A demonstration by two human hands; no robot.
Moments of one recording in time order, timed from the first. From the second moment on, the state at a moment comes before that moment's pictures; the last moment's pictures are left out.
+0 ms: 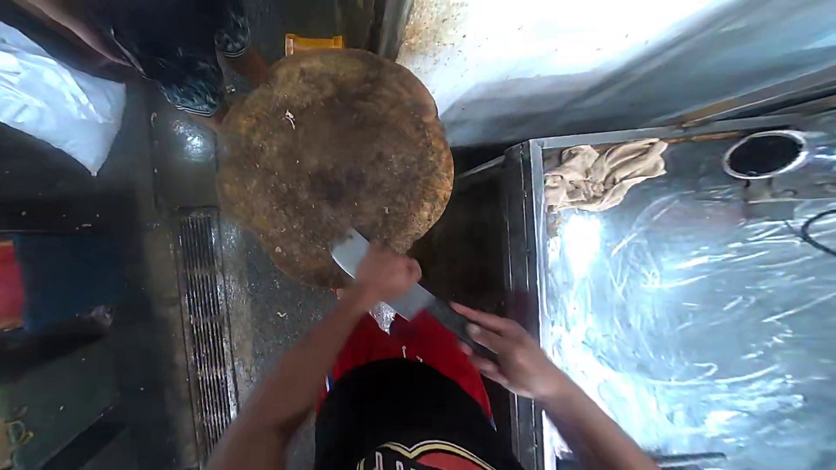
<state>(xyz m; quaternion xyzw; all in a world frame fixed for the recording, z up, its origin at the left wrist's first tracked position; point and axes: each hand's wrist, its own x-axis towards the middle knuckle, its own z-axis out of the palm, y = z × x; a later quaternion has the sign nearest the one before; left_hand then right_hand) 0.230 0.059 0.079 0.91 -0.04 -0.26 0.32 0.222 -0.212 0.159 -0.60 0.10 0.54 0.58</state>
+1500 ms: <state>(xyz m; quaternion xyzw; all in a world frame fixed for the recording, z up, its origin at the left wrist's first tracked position) 0.242 0.078 0.071 0.91 -0.05 -0.26 0.30 0.216 -0.191 0.145 -0.65 0.06 0.51 0.56</state>
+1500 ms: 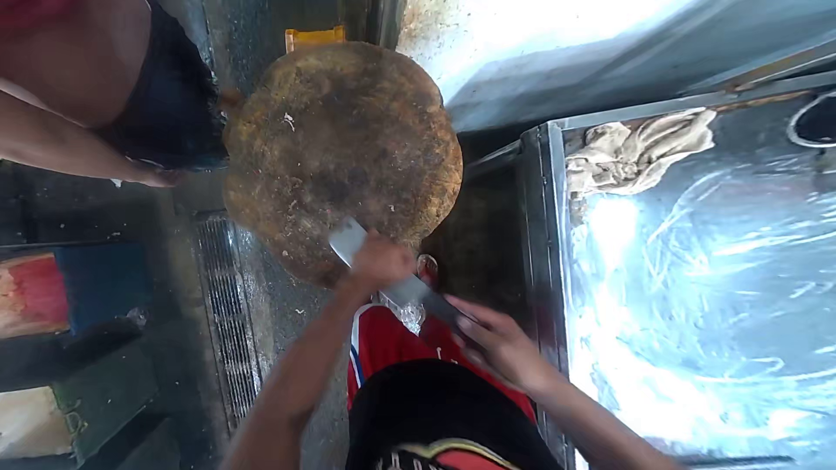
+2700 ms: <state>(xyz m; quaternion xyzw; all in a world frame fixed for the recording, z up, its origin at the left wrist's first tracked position) 0.228 0.072 0.059 0.95 0.02 -0.19 0.25 0.229 -0.204 0.135 -0.63 0.07 0.55 0.54</state>
